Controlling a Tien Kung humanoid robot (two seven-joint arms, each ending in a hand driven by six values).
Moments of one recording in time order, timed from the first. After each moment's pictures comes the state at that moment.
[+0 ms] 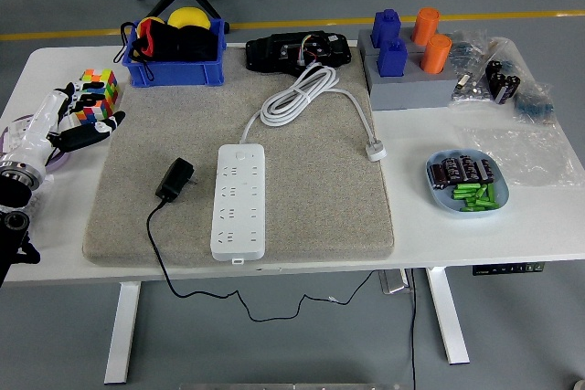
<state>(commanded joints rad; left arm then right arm) -0.26 0.24 -1.50 -1.20 1.68 0.01 0.04 -0.04 -0.27 1.25 0.25 -0.97 0.01 -0.08</state>
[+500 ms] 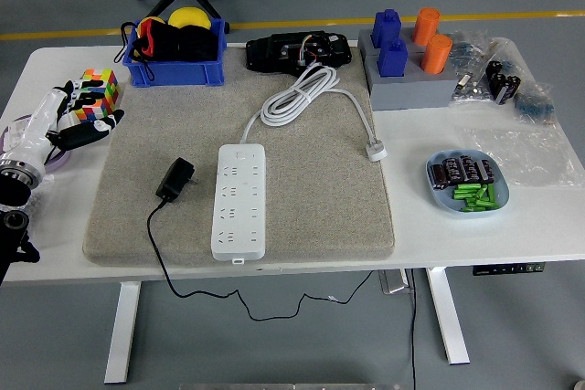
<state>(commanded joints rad) -0.26 0.25 -1.50 -1.20 1.68 0.01 0.04 -0.04 -0.27 1.25 0.25 -0.97 0.01 -0.08</state>
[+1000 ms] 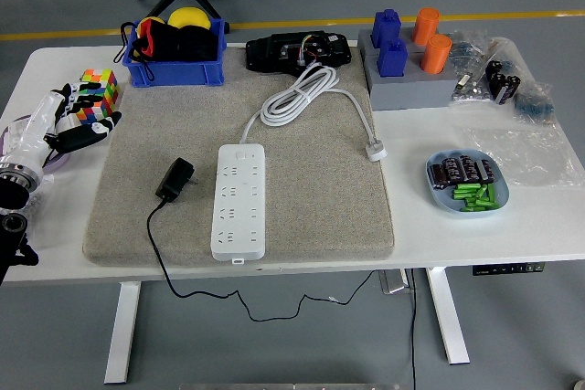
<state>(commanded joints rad) -0.25 0.24 -1.51 -1.21 1.68 0.01 0.04 -0.04 -0.27 1.26 0.25 -0.97 0.02 -0.08</state>
